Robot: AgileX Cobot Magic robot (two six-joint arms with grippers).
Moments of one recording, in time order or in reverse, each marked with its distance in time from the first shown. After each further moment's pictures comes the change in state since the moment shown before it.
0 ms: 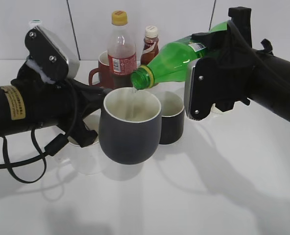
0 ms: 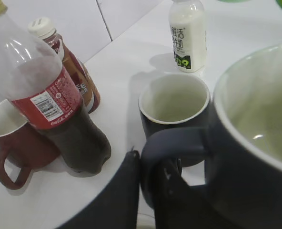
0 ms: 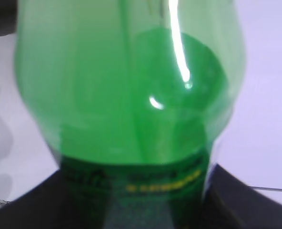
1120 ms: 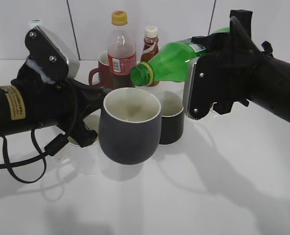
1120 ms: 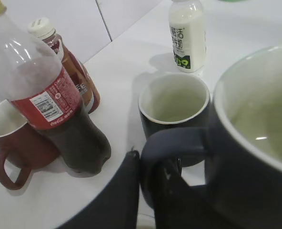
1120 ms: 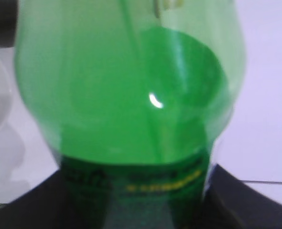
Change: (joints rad) left arm 0.000 0.000 0.000 0.002 0.000 0.000; right arm 0.000 0.000 0.000 0.002 0.022 0.068
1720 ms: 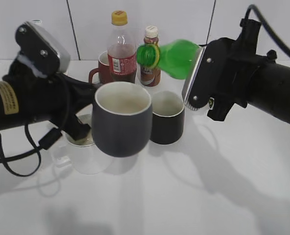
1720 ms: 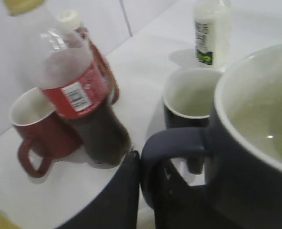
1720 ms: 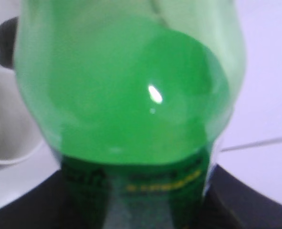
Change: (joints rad) left arm 0.047 -0.010 0.000 0.000 0.008 0.000; right arm -0.001 0.000 0.000 0.088 0.067 0.201
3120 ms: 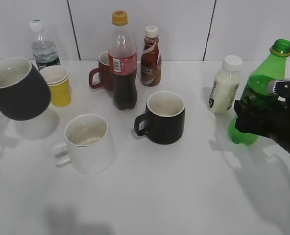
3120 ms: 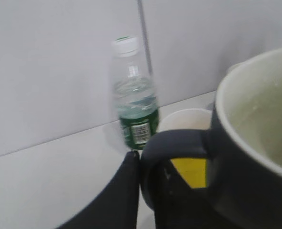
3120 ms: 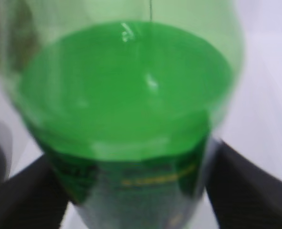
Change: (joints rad) left arm 0.735 0.204 0.230 0.086 -0.738 0.041; right arm -0.368 0.352 0.262 -0.288 -0.543 1.462
